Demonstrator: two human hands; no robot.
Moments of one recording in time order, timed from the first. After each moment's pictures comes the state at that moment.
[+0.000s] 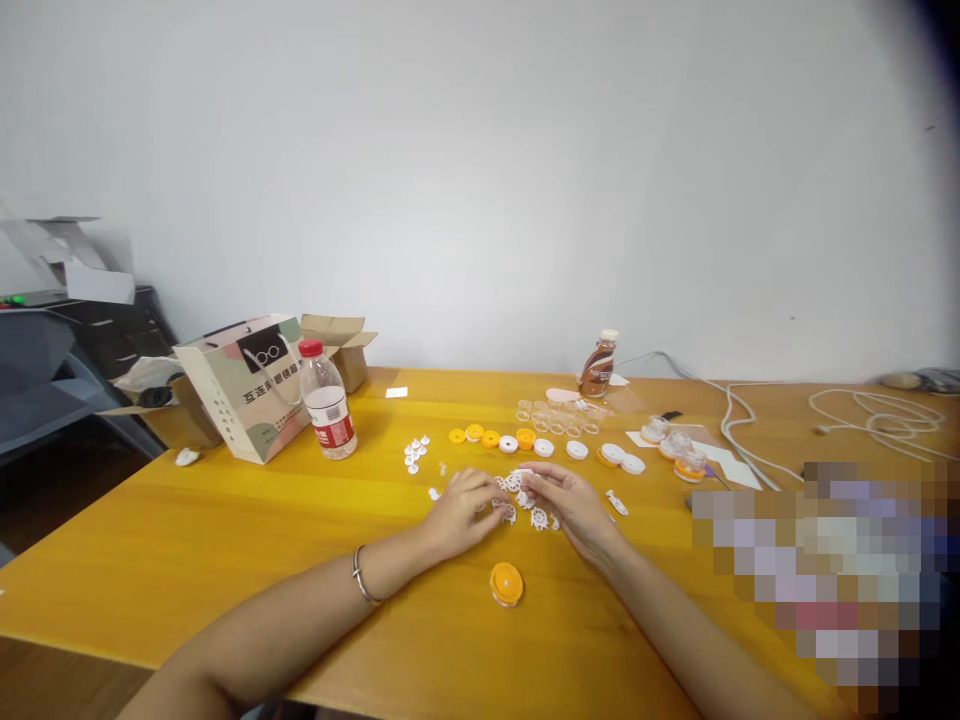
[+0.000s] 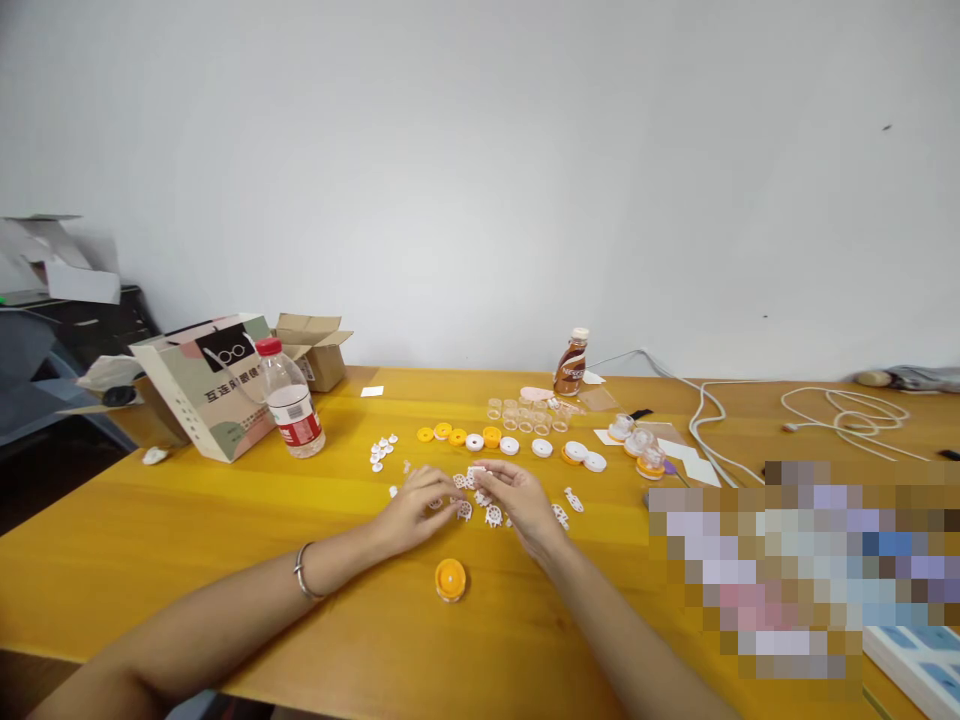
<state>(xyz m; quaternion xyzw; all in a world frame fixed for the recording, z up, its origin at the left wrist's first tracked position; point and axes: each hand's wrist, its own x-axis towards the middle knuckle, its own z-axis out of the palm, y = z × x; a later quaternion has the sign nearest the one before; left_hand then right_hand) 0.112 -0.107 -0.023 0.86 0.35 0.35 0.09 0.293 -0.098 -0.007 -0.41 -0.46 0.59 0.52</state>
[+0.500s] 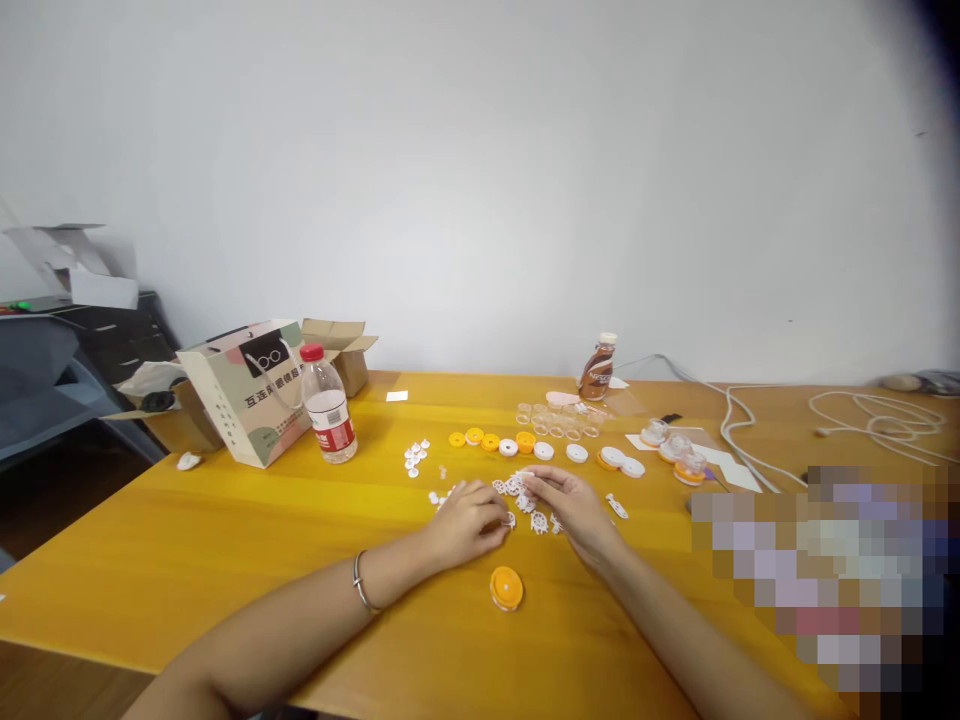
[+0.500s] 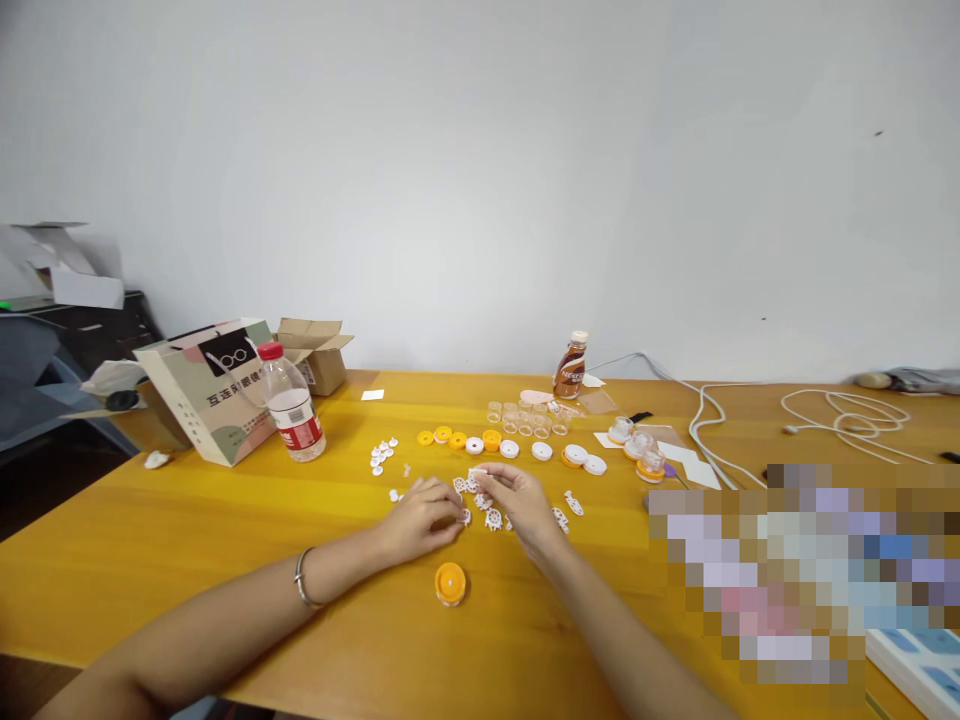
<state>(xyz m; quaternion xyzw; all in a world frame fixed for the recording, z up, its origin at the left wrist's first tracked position) 0.113 -0.108 -0.026 0.90 0.33 0.27 0.06 0.293 -0.097 -0.009 -0.42 -0.48 0.56 0.52</state>
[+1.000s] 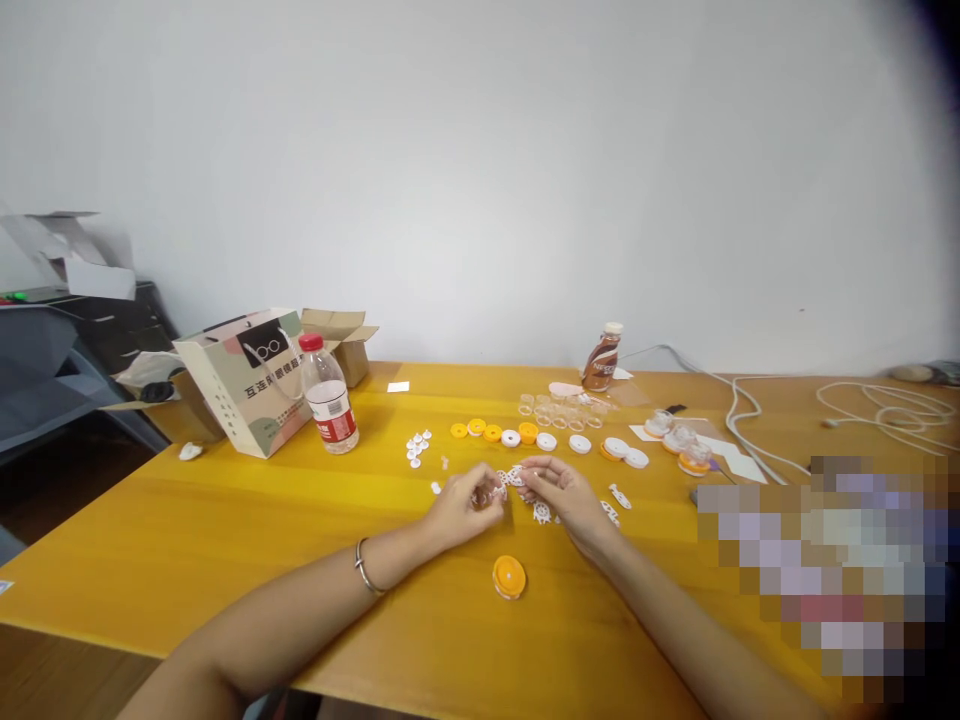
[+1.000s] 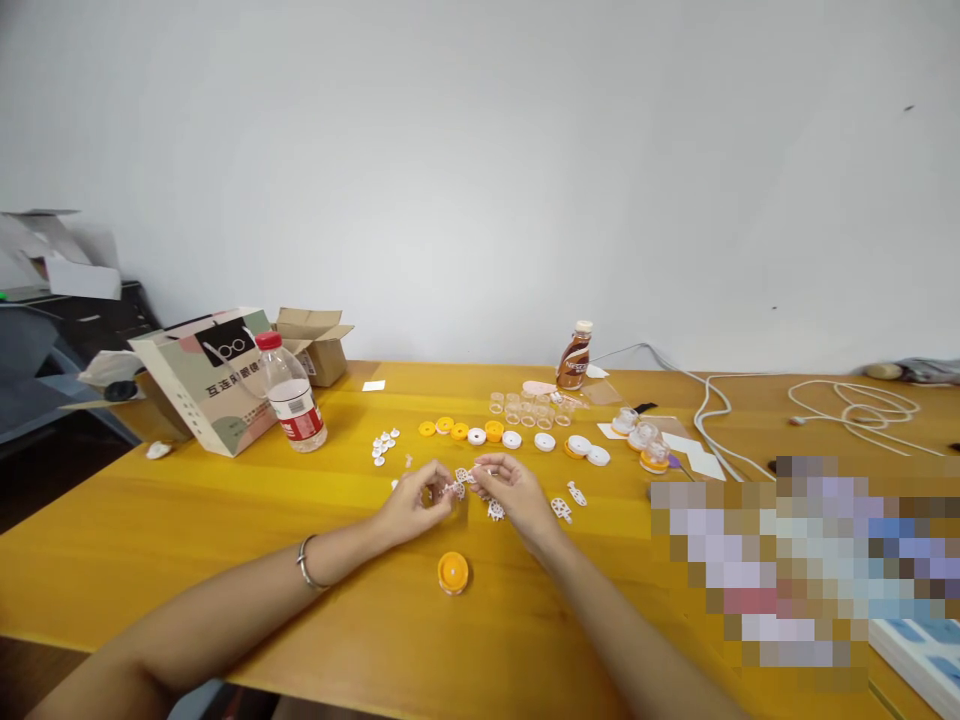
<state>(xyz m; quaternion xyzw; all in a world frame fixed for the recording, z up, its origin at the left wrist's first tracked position) 0.114 -0.106 -0.030 0.80 0.37 0.41 0.24 0.288 -0.097 -0.016 -0.41 -0.50 0.57 0.51</state>
